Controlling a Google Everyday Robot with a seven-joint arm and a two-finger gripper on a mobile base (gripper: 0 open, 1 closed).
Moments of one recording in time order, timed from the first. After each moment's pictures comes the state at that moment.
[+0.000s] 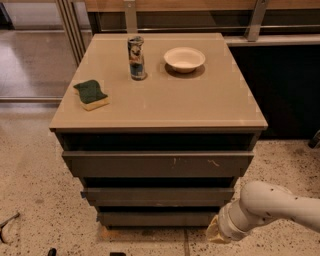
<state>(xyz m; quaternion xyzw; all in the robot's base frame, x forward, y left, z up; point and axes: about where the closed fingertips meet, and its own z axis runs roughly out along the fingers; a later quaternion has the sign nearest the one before) 0.373 -0.172 0.477 -0.63 0.75 0.17 0.12</state>
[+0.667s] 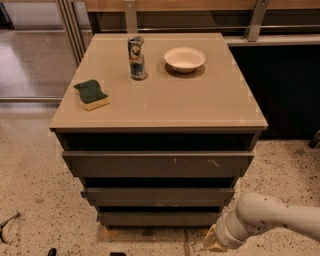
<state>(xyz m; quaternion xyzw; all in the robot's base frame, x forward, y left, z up) 0.360 -0.168 0.423 -0.62 0.75 0.19 0.11</state>
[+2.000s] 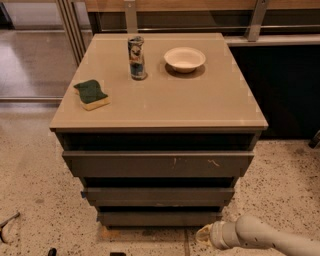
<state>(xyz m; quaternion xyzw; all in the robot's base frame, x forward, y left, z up) 0.432 -0.170 0.279 -0.60 0.73 0.16 0.28</state>
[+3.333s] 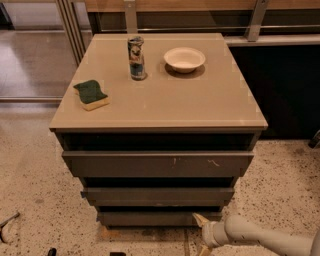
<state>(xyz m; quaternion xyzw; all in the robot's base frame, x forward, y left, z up) 0.447 -0.152 0.228 -0.65 0.69 0.15 0.28</state>
